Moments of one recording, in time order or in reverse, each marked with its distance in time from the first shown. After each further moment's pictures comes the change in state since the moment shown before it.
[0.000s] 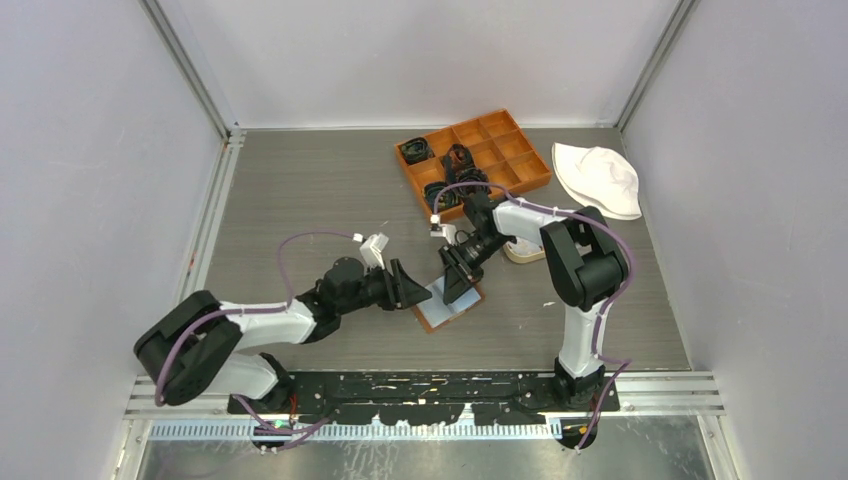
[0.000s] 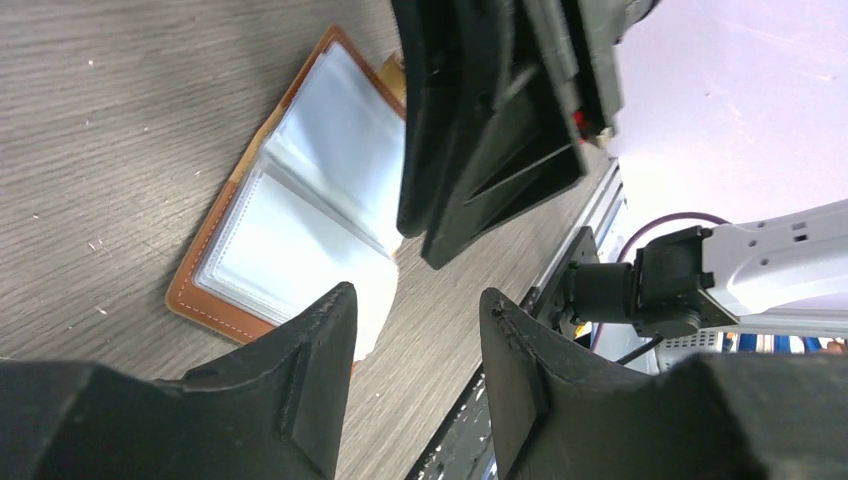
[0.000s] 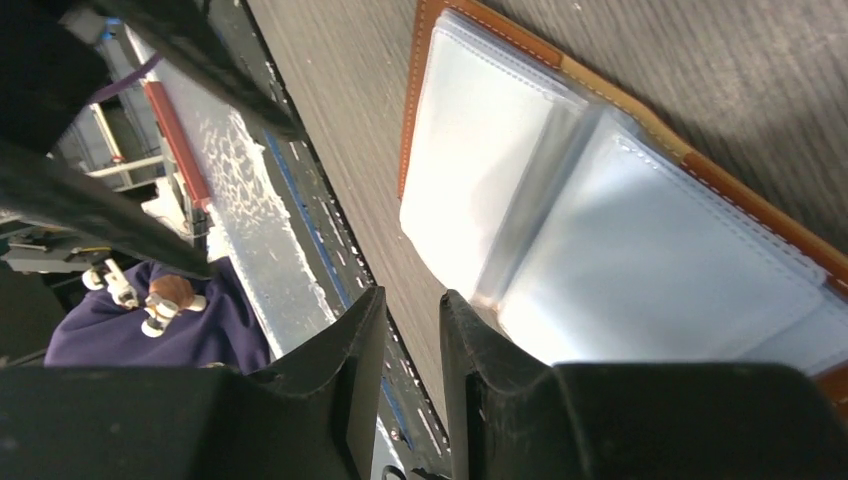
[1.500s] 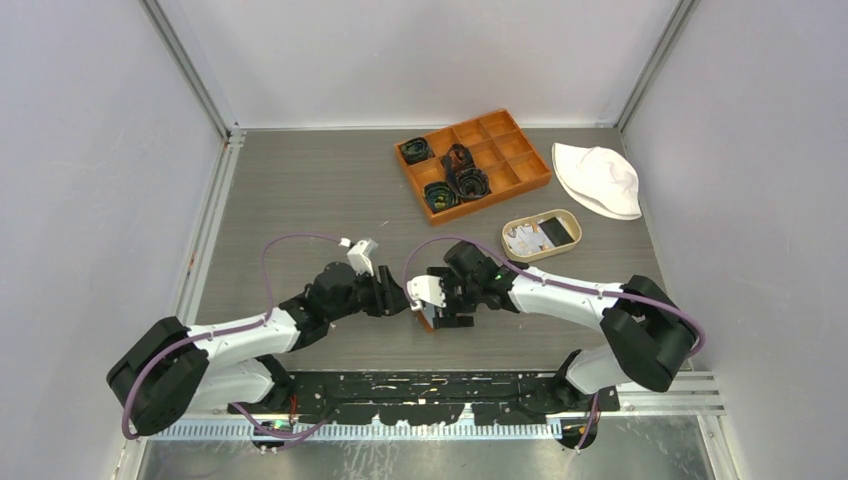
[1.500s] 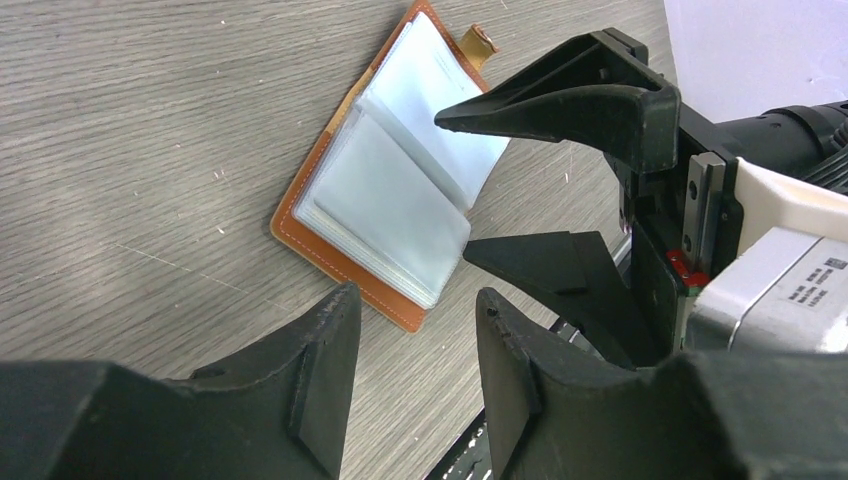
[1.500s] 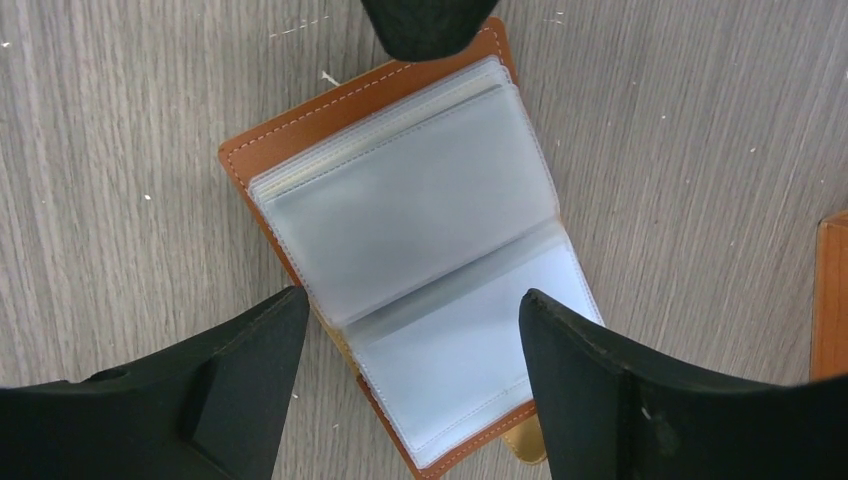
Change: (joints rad) left arm 0.007 -0.231 -0.033 -0.282 -0.089 0.108; right arm 0.383 -0.521 -0.490 0.607 0.673 -0.560
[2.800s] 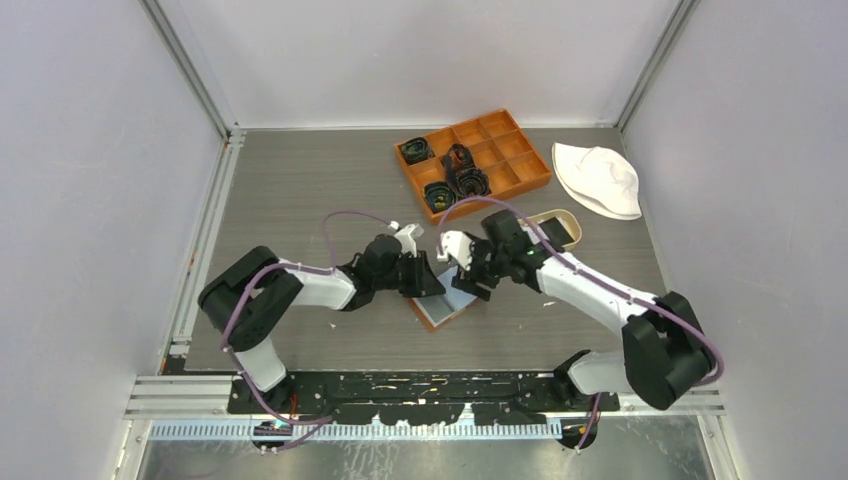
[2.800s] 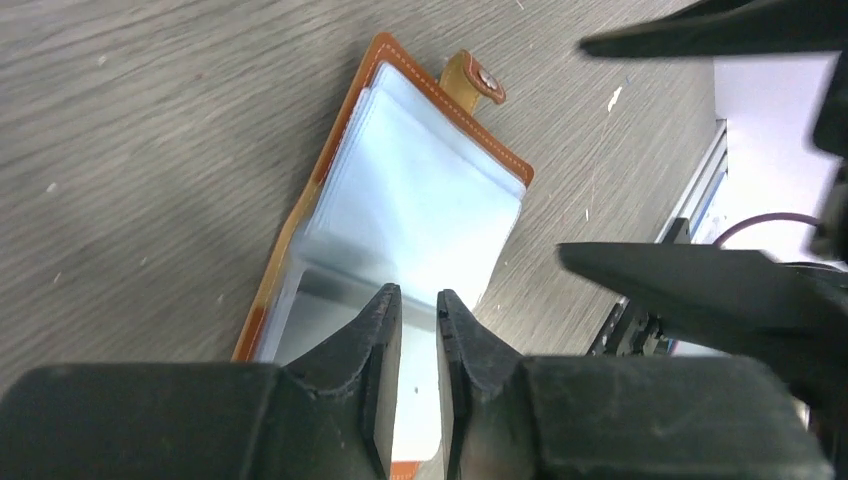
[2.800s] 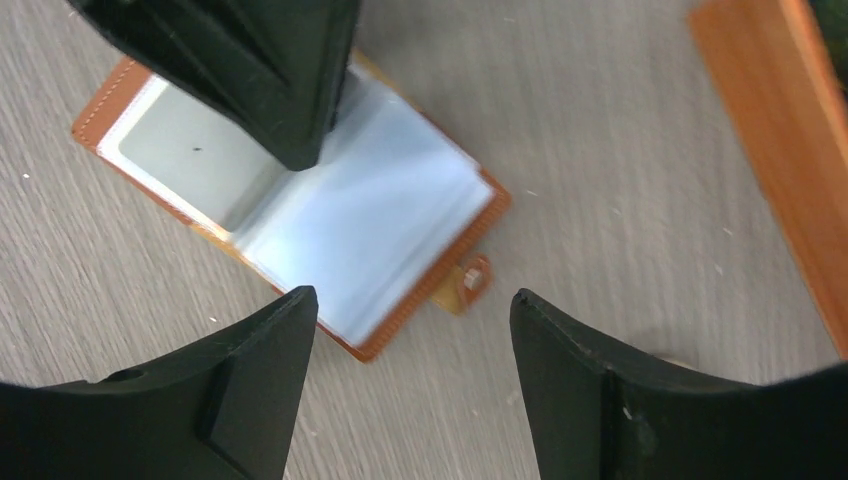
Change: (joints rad) left arm 0.001 0.541 0.322 0.103 0.155 0.026; right arm -0.235 -0.077 0.042 -0.070 -0.050 0.117
